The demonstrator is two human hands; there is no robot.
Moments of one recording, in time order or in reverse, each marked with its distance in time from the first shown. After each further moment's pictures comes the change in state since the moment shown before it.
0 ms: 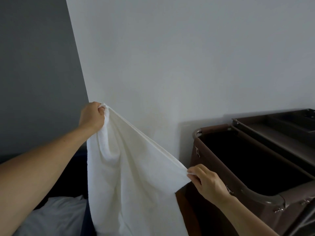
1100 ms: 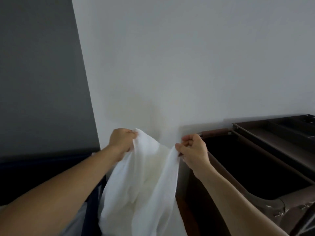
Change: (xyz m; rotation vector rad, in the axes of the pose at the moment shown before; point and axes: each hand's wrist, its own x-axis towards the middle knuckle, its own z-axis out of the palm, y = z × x) left_hand -0.087 0.058 0.025 -0.518 -0.354 -0.389; right_hand 0.107 -0.065 -0.028 0.768 0.202 0.799
